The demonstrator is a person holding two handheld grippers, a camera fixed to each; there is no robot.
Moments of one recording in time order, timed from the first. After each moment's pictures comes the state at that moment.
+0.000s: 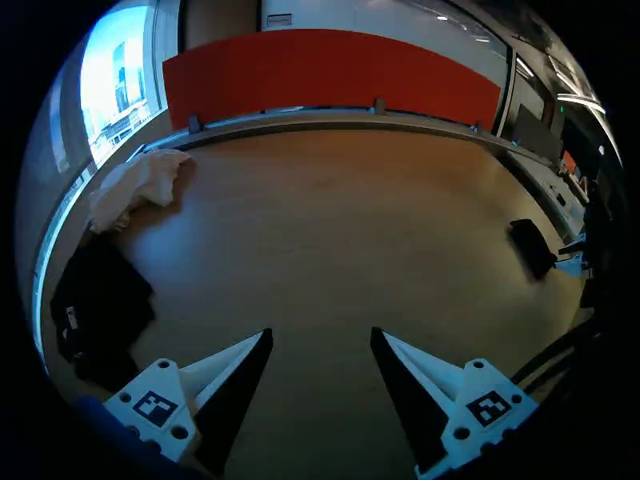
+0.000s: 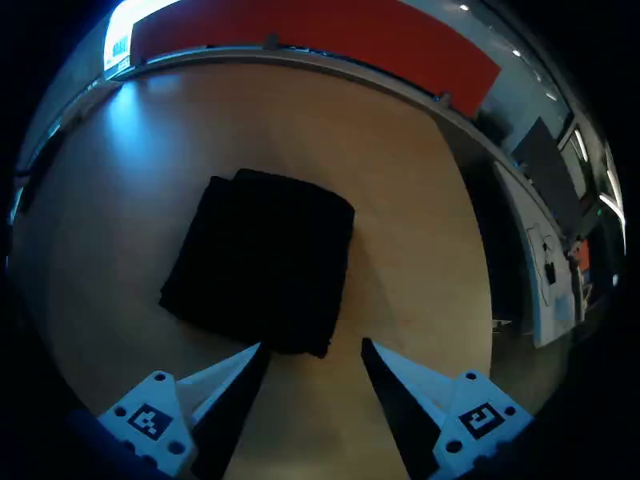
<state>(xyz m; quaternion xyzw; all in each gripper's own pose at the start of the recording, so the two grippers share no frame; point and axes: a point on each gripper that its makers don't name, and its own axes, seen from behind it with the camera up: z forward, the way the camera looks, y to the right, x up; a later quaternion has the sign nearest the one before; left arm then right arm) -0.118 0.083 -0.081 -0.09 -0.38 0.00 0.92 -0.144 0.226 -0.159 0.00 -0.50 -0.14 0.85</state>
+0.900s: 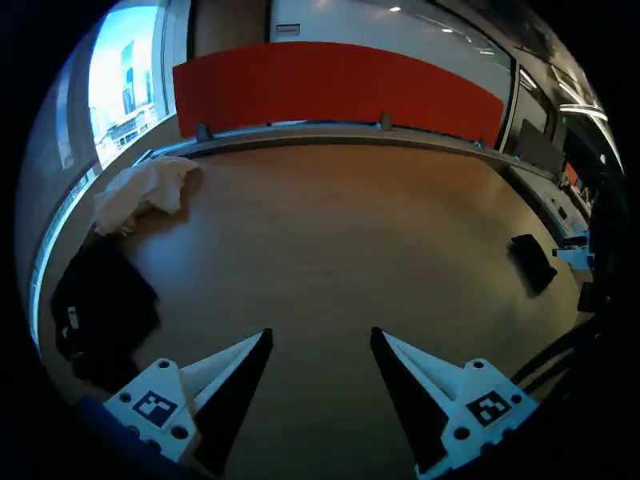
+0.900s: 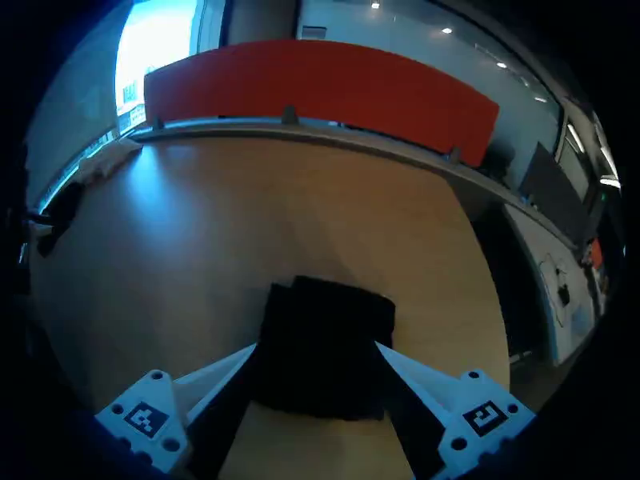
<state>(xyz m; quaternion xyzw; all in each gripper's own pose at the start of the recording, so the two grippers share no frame) -0.104 0.075 -0.072 -0.08 -0.35 -0.02 0.93 -0.077 0.142 -0.098 0.04 -0.38 -0.09 0.92</state>
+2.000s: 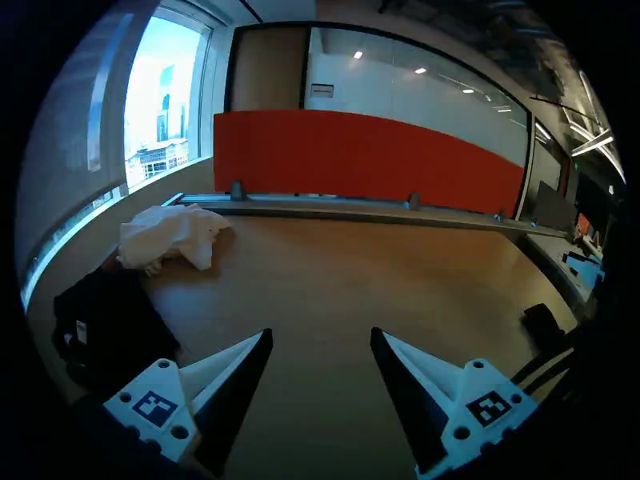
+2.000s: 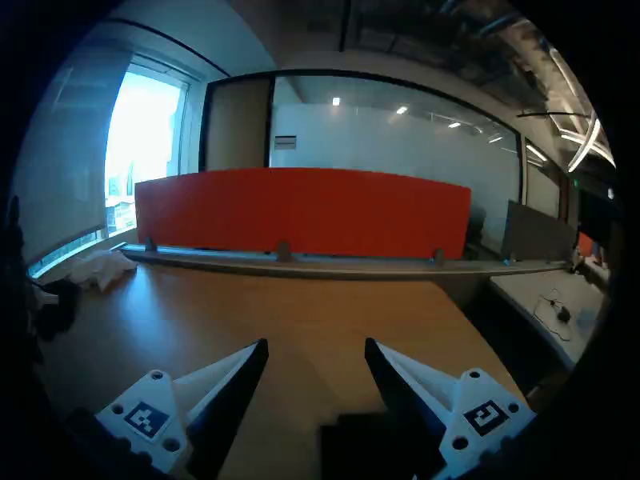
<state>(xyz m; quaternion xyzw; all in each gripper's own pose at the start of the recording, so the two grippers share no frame) -0.044 0.038 -0.023 -0.01 -0.20 -0.06 0.98 0.033 0.053 -0.006 0.00 -0.13 -0.03 0.99</state>
